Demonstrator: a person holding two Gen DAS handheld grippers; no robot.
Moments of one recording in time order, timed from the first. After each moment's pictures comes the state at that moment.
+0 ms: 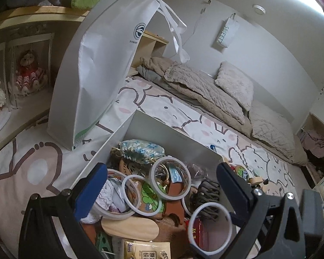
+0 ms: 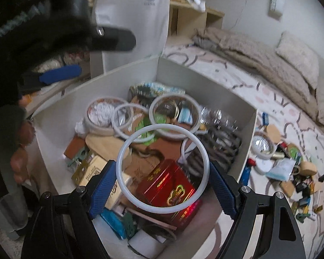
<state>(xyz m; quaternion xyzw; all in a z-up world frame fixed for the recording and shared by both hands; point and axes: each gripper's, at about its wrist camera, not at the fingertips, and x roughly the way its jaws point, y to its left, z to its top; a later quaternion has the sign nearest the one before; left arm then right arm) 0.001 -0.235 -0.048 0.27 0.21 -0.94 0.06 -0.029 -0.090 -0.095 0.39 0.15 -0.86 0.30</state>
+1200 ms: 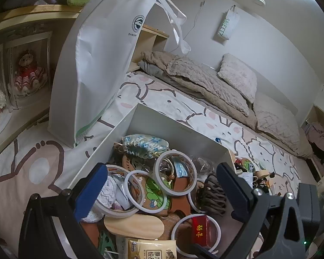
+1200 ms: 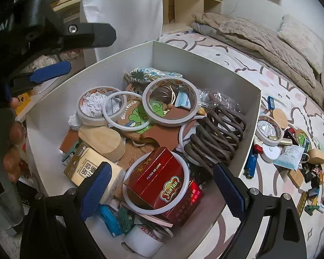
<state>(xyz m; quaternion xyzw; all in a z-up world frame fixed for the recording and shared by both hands) -0.005 -0.231 -0.056 0.29 0.19 -0.93 0.07 -0.043 -0.081 -0.108 0.42 0.12 -0.84 0.31</state>
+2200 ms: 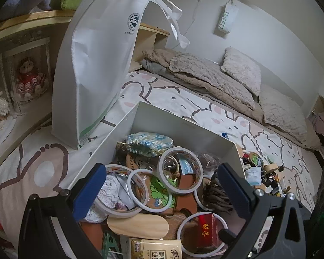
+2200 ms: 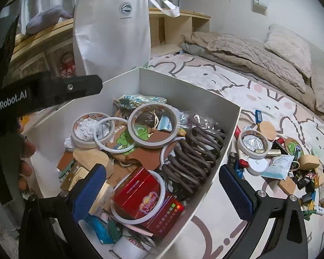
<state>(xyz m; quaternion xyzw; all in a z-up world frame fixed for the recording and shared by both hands) -0.009 -0.222 -0.060 0.30 0.16 -0.94 0.09 -0.051 -0.055 -0.092 0.36 0.09 -0.88 0.29</state>
